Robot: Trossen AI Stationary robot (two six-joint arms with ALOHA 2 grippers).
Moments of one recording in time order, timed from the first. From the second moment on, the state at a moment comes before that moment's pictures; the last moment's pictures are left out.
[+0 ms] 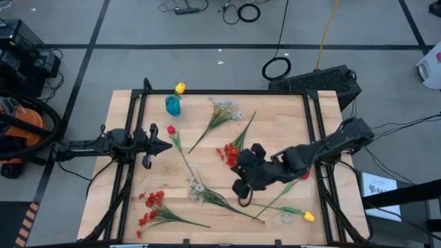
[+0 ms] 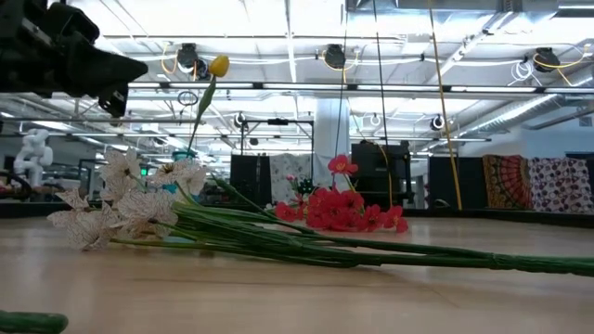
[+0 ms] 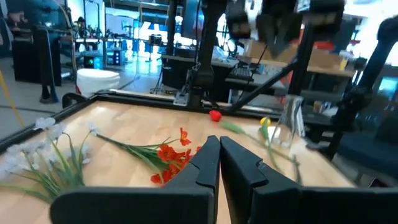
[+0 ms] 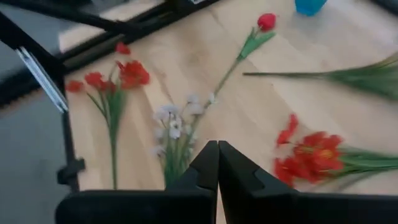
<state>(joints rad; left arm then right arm) 0.03 0.01 0.03 0.04 0.09 -0.14 0.43 1.61 1.51 -0.70 0.48 0.82</state>
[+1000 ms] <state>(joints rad) -0.20 1.13 0.83 -0.45 -0.46 -0.88 0.14 0.80 0.56 -0.30 0.15 0.62</state>
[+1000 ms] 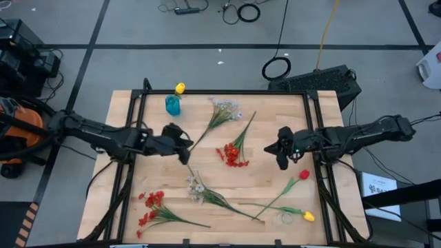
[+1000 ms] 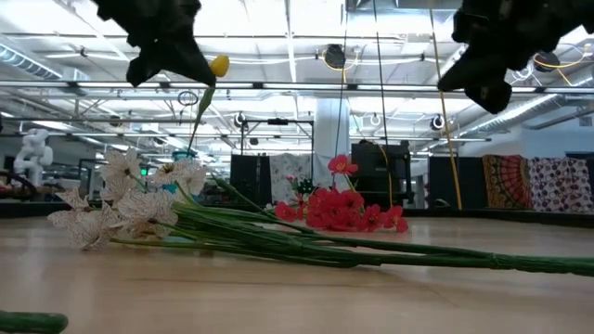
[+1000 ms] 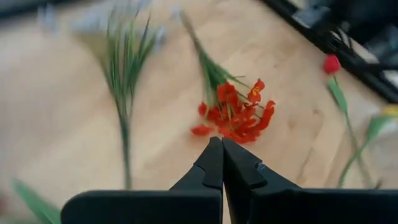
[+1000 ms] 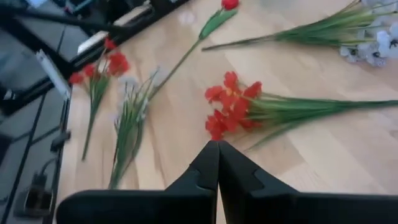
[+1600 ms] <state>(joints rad) -0.47 1.37 0.96 -0.80 -0.41 -2.03 0.02 0.70 0.51 -0.36 -0.06 0.42</state>
